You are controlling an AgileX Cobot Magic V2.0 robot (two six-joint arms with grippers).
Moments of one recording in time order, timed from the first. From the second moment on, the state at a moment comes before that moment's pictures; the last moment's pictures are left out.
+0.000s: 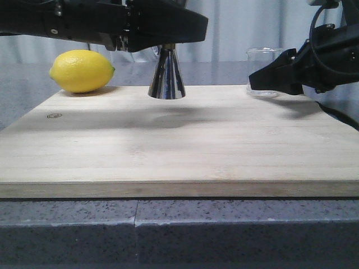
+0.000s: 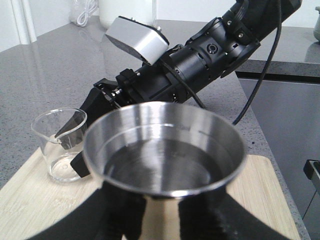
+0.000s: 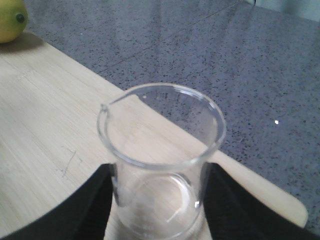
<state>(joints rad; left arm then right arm) -0.40 1.74 -1.03 -1.76 1.16 2.21 0.01 1.67 -0.77 -1.05 -0.77 0.61</state>
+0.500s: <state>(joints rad) -0.40 1.74 -1.03 -1.76 1.16 2.21 0.01 1.67 -0.77 -1.06 -0.74 0.61</state>
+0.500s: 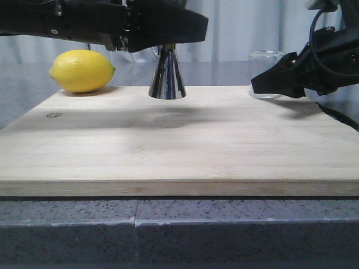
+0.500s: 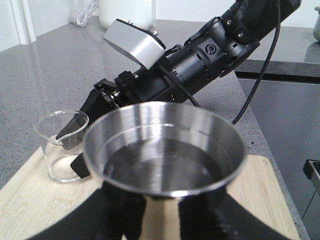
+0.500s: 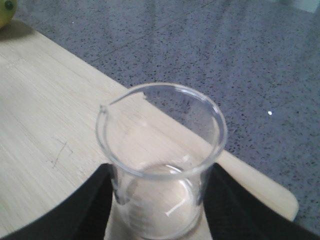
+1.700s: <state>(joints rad) -0.40 1.74 -1.03 -1.76 1.16 2.21 0.04 1.24 -0.61 -1.44 -0.39 1.24</state>
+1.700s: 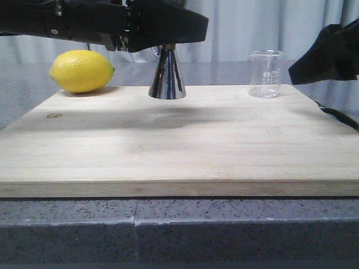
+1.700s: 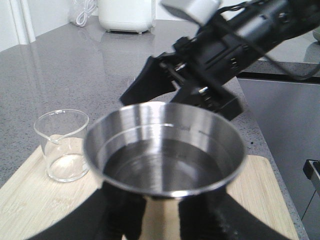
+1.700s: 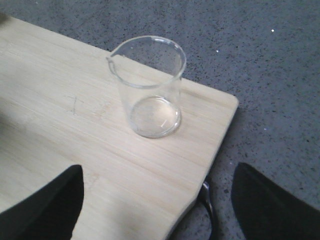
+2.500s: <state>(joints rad) -0.40 1.74 -1.03 -1.76 1.16 2.21 0.04 0.81 -0.46 -1.47 -0.36 1.34</state>
